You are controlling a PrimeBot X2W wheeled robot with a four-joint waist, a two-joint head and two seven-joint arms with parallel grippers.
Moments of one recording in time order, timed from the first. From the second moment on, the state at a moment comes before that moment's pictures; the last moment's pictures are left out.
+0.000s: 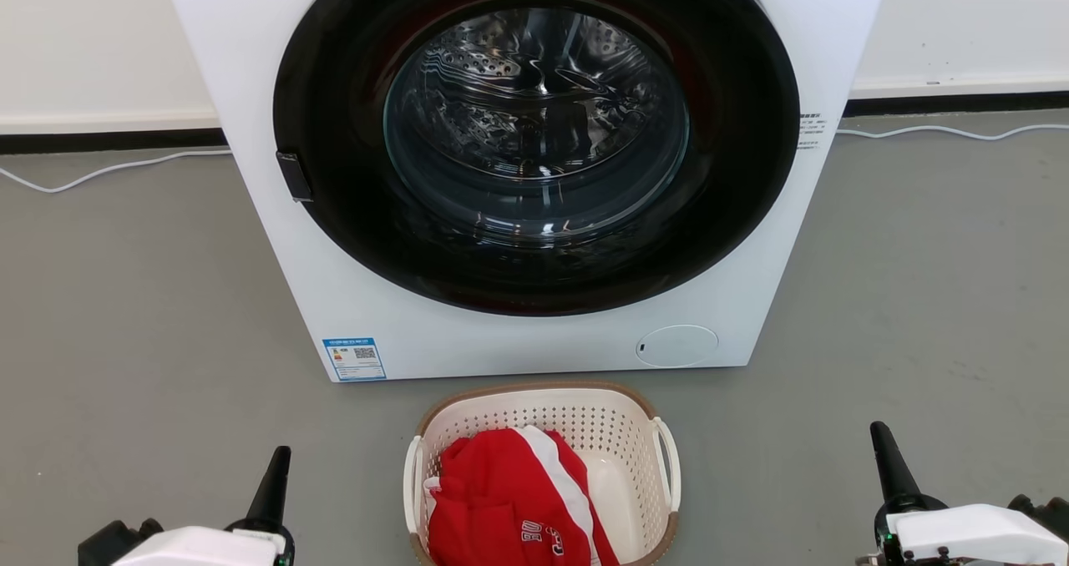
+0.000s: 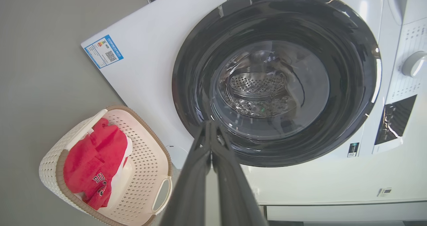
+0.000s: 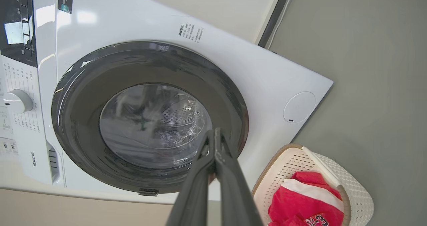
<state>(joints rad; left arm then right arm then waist) 0.01 0.09 0.03 0.28 -1.32 -0.05 0.02 -0.01 -0.04 -0.13 0.30 1.18 0.12 0.01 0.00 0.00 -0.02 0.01</state>
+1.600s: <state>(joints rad) -0.06 0.04 0.08 0.27 -1.60 -0.12 0.11 -0.05 -0.04 -0.13 0.27 1.60 0.12 0.10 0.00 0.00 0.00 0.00</state>
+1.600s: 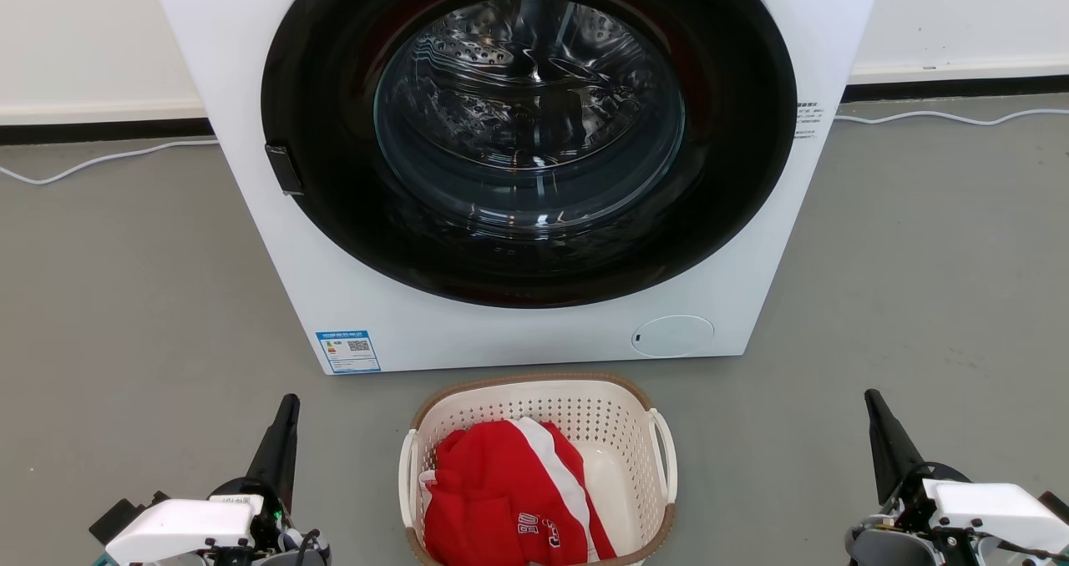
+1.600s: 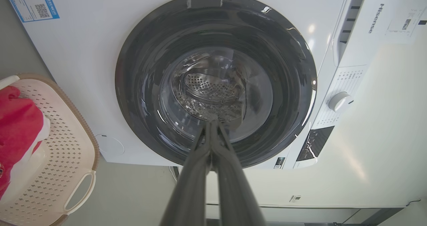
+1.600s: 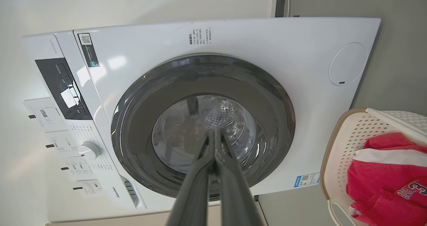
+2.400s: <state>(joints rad) -0.06 0.04 0.08 0.27 -1.60 -0.12 0.11 -0.05 -0.04 -0.13 0.27 1.60 0.12 0.10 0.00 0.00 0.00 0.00</state>
